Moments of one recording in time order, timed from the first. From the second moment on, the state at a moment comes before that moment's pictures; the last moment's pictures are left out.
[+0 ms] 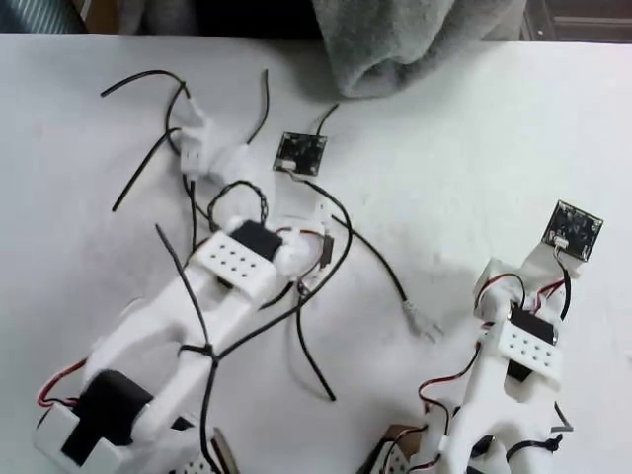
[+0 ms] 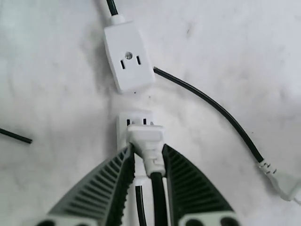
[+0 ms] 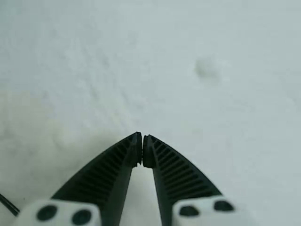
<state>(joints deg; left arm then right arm) 26.7 -11.1 36.1 45.8 20.7 26.5 -40.0 71.0 26.6 0.7</state>
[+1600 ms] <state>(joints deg) 26.0 -5.0 20.5 65.4 5.4 26.5 -40.0 71.0 26.6 0.7</state>
